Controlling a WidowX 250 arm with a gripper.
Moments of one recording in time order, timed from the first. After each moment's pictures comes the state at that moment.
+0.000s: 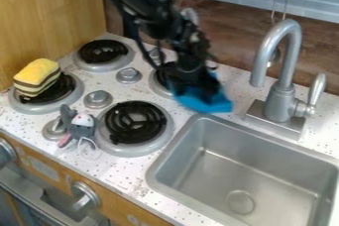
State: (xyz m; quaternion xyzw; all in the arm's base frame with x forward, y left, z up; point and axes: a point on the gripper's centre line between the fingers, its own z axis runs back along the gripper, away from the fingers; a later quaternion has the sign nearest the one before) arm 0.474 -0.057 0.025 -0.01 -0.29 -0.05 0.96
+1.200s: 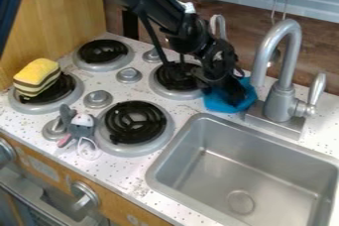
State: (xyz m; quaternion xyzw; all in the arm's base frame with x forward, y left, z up) arm 0.492 -0.073 0.031 0.02 -0.36 -0.09 0.93
